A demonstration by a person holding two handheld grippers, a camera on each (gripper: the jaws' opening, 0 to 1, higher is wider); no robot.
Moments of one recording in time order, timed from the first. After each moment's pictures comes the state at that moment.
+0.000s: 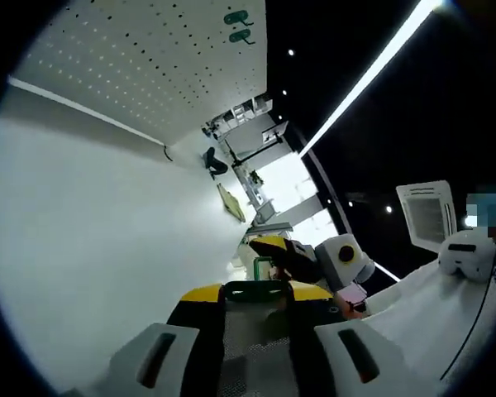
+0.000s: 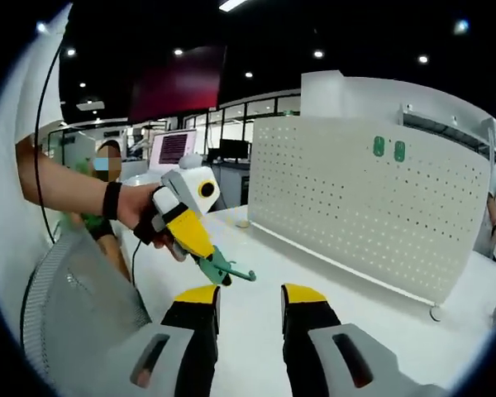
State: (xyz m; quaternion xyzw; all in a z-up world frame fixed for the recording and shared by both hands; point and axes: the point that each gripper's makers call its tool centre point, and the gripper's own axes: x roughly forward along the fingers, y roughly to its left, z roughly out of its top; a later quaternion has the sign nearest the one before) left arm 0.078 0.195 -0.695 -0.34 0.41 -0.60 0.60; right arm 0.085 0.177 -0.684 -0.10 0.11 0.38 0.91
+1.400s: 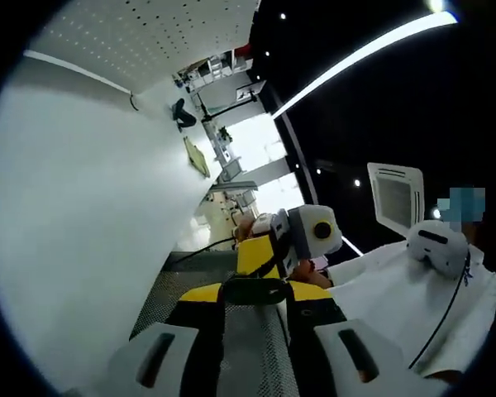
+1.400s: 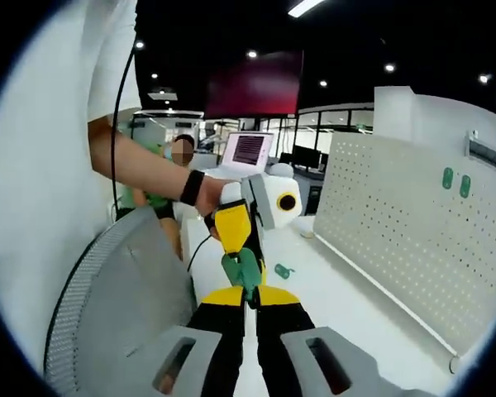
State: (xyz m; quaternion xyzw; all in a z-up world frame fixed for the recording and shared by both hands) left arm 0.038 0.199 -0.682 -0.32 0.45 -0.67 0.49; right arm 0.034 0.210 -0.676 -0.15 0.08 0.55 0.82
